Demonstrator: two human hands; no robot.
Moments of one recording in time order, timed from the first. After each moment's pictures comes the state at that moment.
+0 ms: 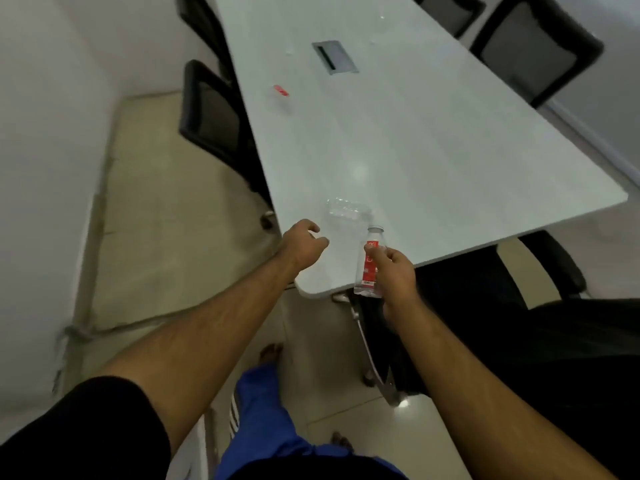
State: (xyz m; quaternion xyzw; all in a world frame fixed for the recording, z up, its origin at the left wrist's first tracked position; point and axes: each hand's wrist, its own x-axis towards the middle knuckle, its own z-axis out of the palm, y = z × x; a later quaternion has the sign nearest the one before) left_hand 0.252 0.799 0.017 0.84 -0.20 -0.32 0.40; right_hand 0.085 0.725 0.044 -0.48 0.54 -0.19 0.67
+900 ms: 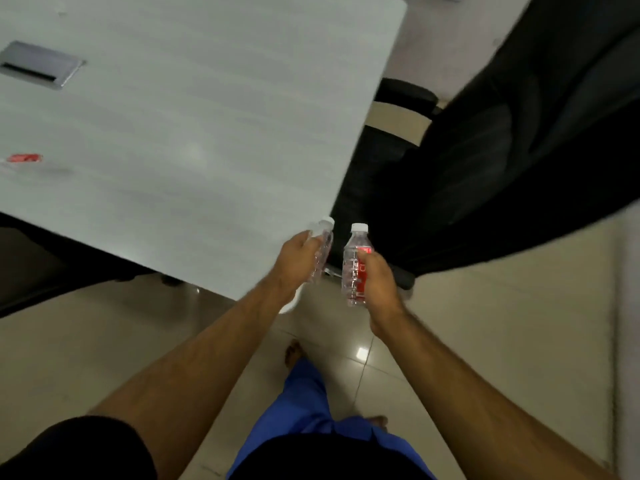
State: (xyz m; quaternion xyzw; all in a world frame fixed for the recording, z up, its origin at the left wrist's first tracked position) left_hand 0.223 0.749 -0.009 0.65 -0.39 -0.60 0.26; right_hand 0.087 0.811 0.023 -0.20 0.66 -0.41 0.60
